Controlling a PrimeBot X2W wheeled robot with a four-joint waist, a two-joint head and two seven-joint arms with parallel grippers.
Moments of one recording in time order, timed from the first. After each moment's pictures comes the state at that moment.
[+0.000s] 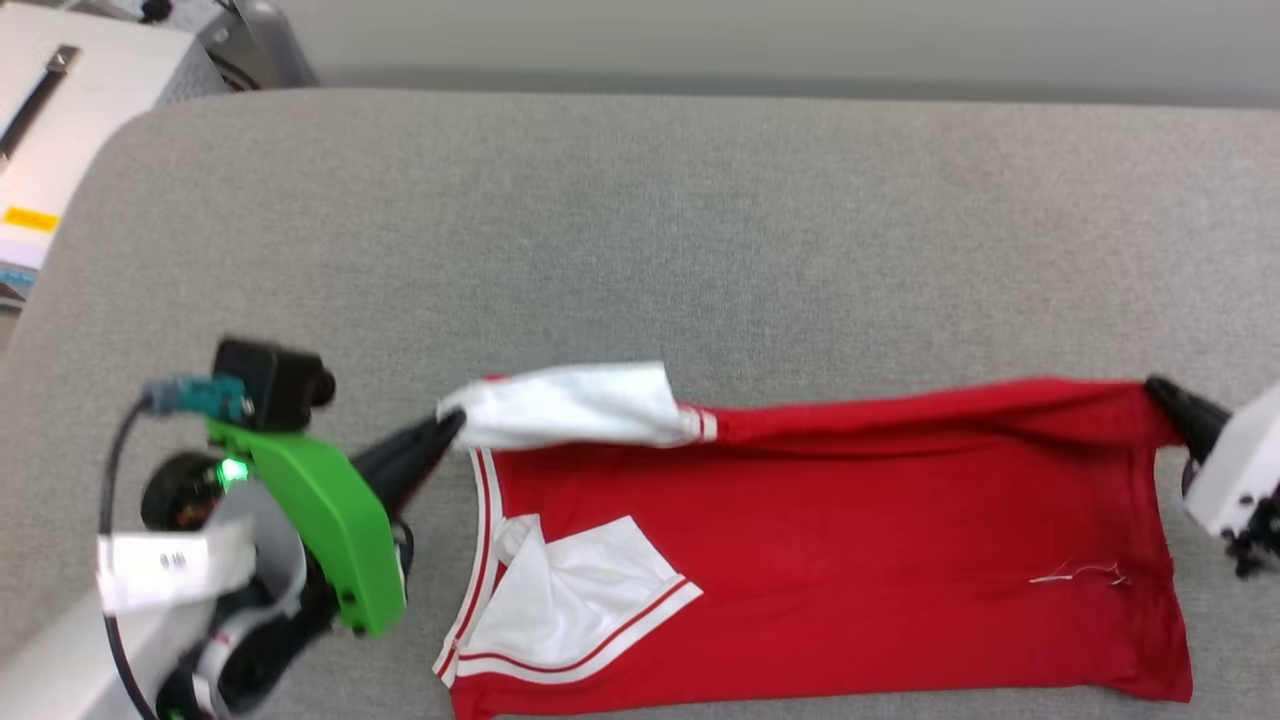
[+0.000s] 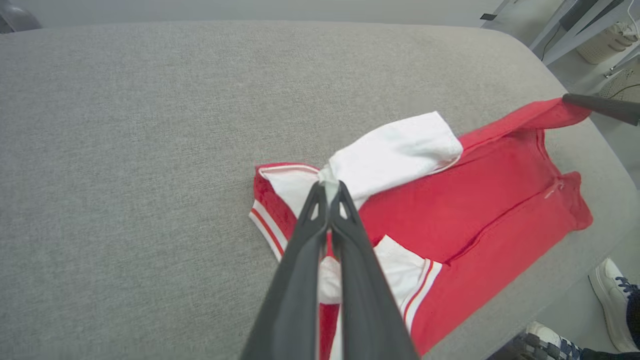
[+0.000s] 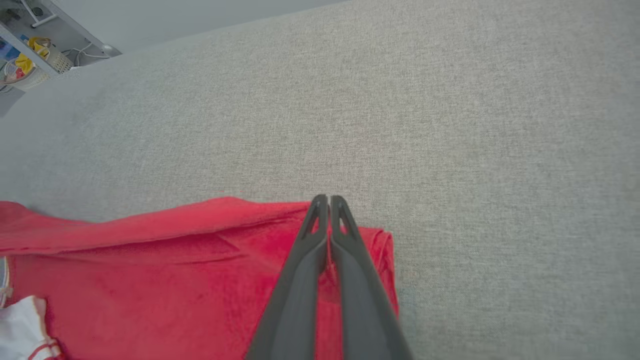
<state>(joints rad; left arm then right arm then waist) -0.37 0.79 -0.62 -0.25 -1.06 0.12 0.30 -0.29 -0.41 -0.04 0.17 0.67 0.13 0.53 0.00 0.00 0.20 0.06</state>
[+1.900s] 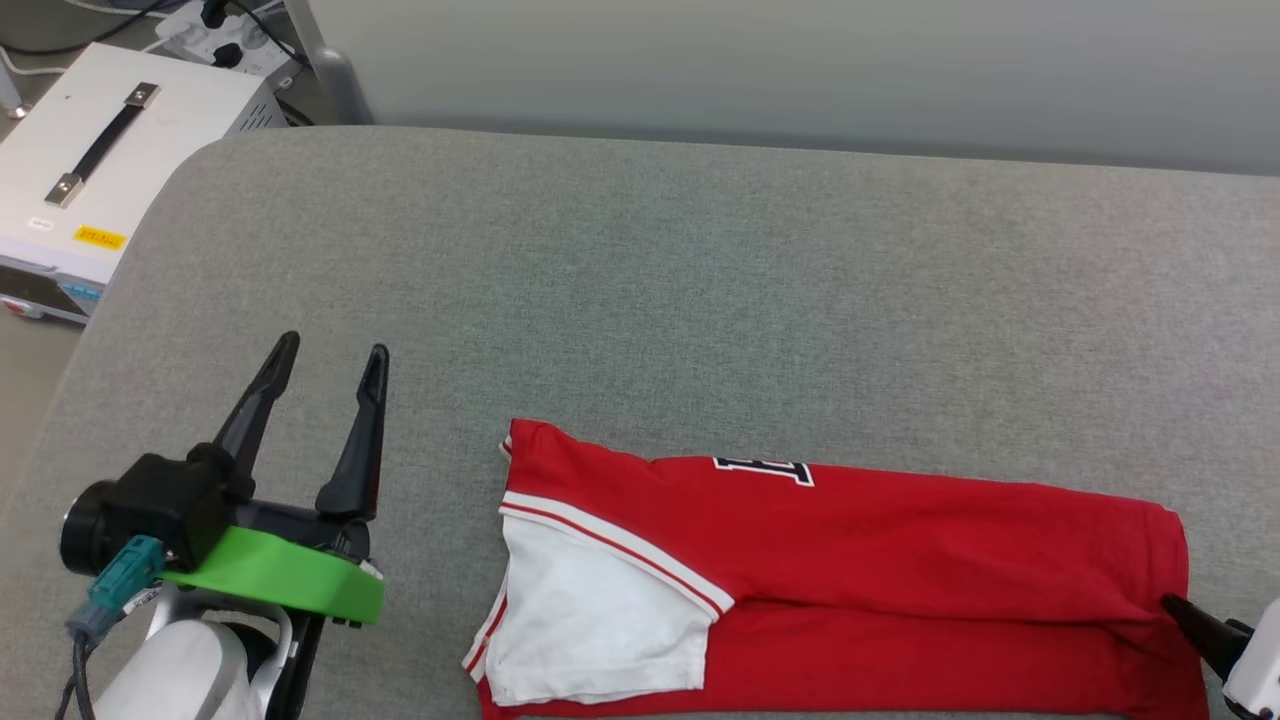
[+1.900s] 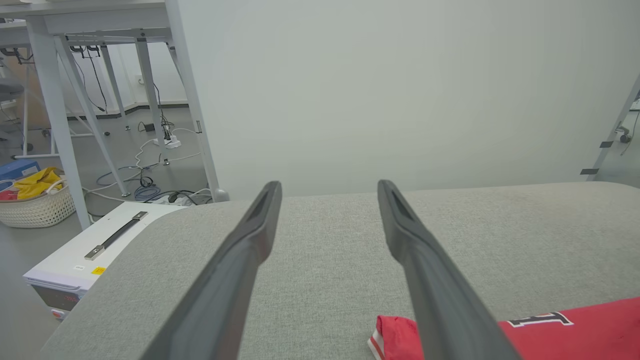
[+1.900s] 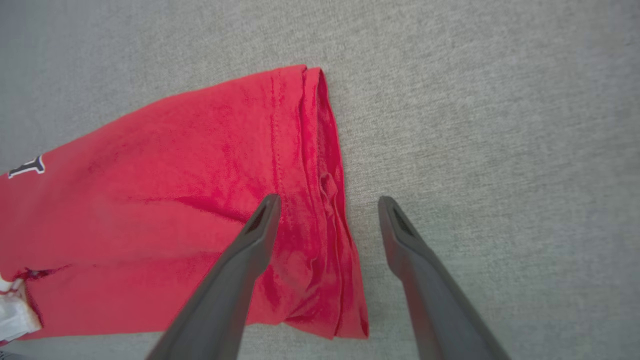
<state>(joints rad) -0.15 0.59 -0.40 -0.14 -0.60 0.17 -0.26 0.02 -0.22 -0.36 0.05 0.55 0.13 0.79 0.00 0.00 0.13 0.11</state>
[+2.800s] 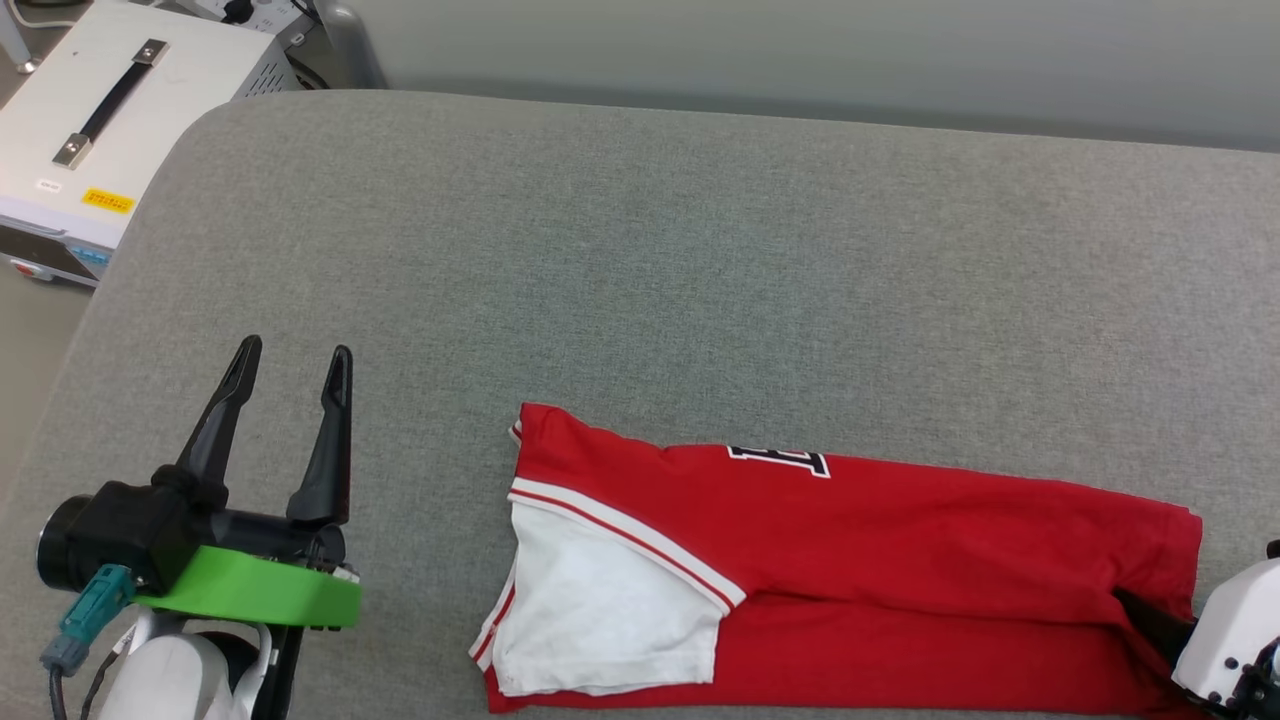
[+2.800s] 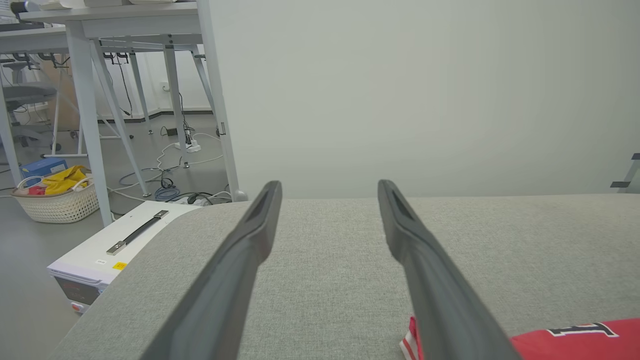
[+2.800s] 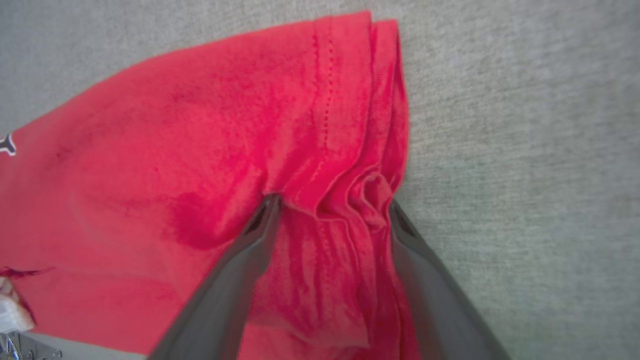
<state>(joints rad) -0.07 0.33 -0.06 -0.08 -0.35 -0.12 -0.26 -0.03 -0.22 -0.23 0.23 0.60 0.12 0.77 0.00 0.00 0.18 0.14</state>
